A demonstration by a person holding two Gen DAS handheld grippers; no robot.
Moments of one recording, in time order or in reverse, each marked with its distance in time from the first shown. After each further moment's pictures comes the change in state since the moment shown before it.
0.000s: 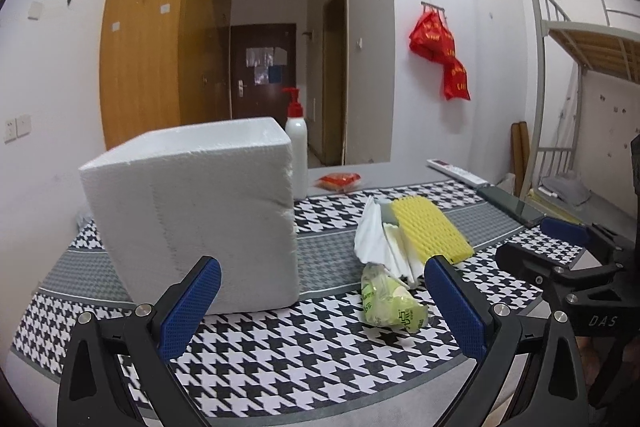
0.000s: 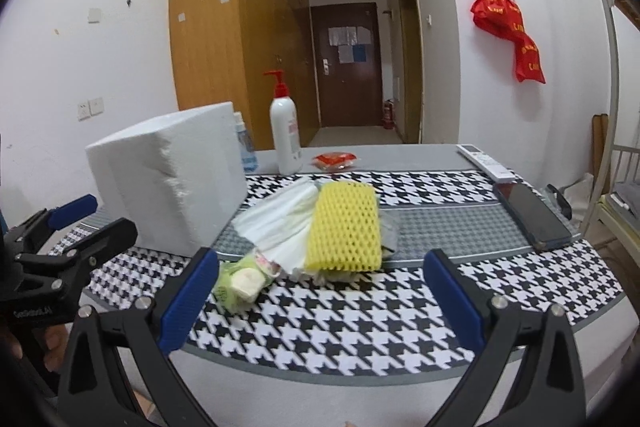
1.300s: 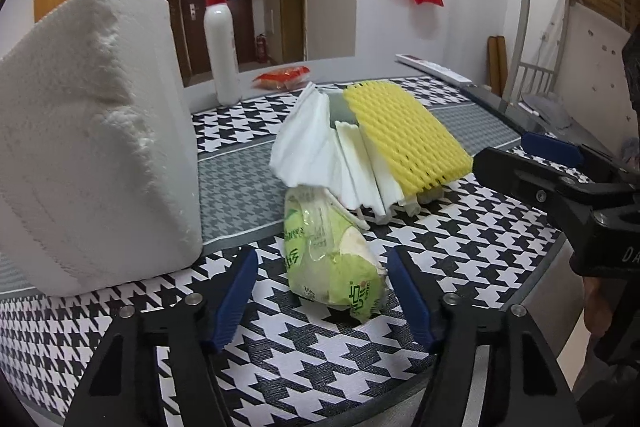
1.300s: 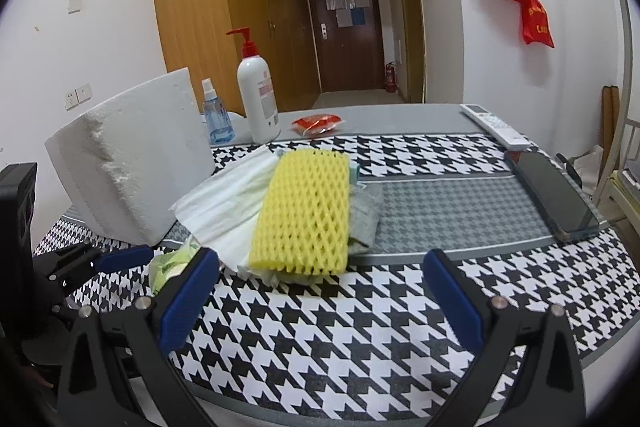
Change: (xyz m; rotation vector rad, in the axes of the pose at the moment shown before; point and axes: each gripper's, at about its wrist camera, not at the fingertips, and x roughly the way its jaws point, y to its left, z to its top) left arm 0.094 -0.038 -0.023 0.089 0.354 -0.110; right arm 0.061 -0.040 -0.001 0.045 0.137 0.034
